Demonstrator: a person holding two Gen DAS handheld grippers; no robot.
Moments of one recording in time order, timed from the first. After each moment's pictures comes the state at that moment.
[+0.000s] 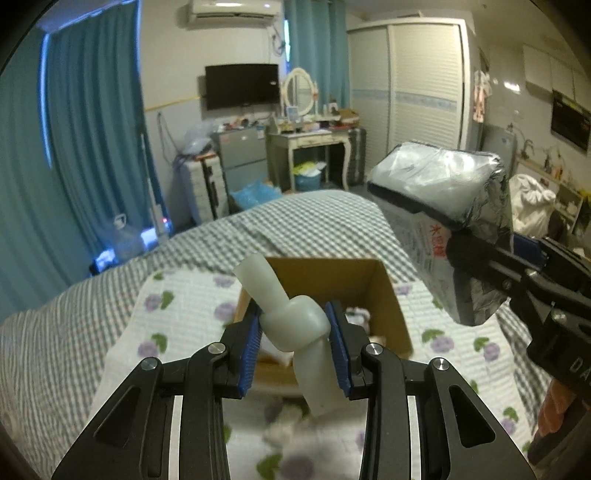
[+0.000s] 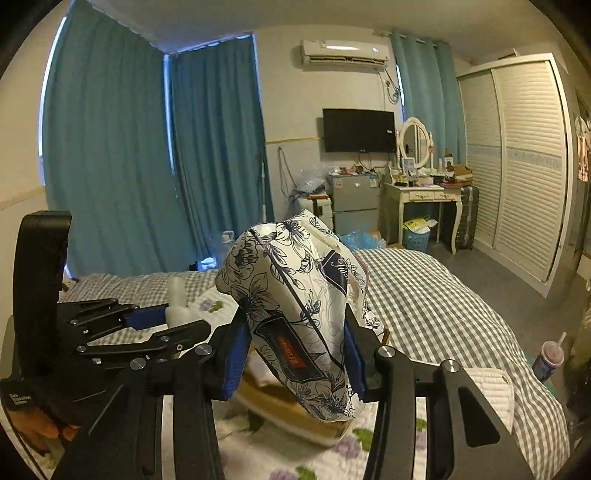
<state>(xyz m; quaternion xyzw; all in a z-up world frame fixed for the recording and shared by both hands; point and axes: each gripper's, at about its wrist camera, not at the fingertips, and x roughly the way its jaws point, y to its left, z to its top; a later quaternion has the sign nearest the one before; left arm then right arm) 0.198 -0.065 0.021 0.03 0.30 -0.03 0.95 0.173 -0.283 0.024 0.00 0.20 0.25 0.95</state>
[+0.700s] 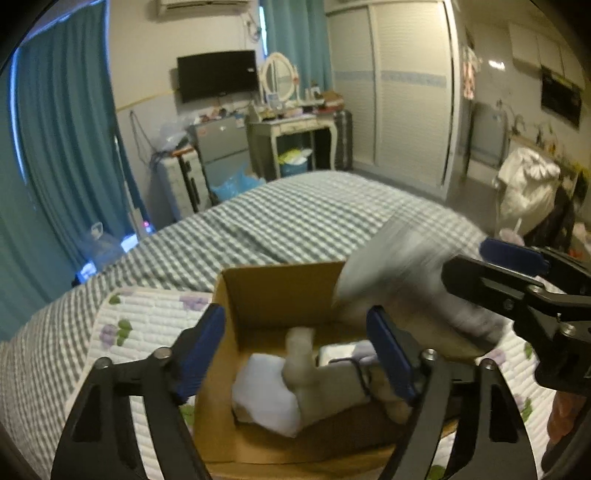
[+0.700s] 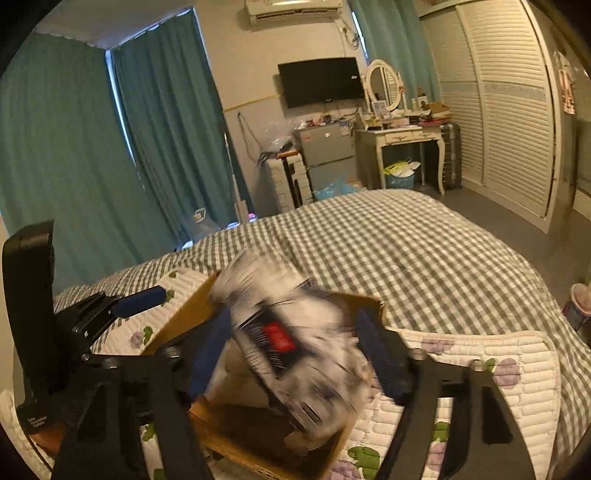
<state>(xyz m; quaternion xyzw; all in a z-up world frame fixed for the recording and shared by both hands) 0.292 -0.067 -0.038 0.05 0.31 -0.06 0.95 0.291 -0.292 -0.054 0.06 0.28 0.21 0.93</state>
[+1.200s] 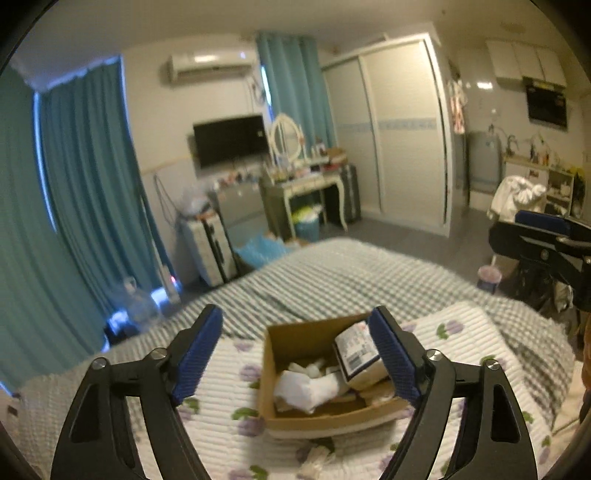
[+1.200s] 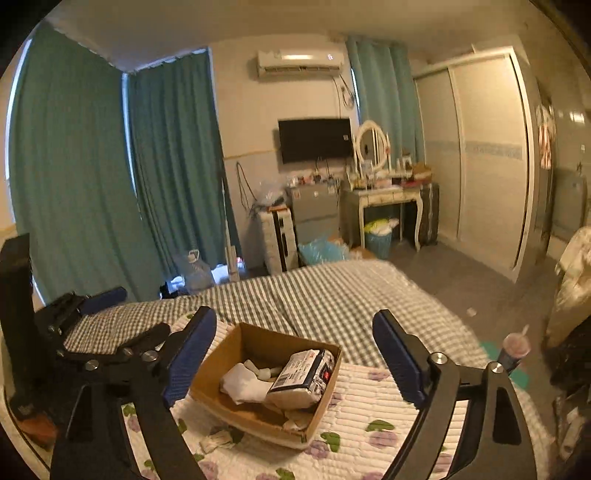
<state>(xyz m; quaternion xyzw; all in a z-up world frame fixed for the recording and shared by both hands) 0.150 -0.068 0.101 0.09 0.20 -0.04 0.97 0.146 -0.329 0.101 0.02 0.19 0.17 0.97</state>
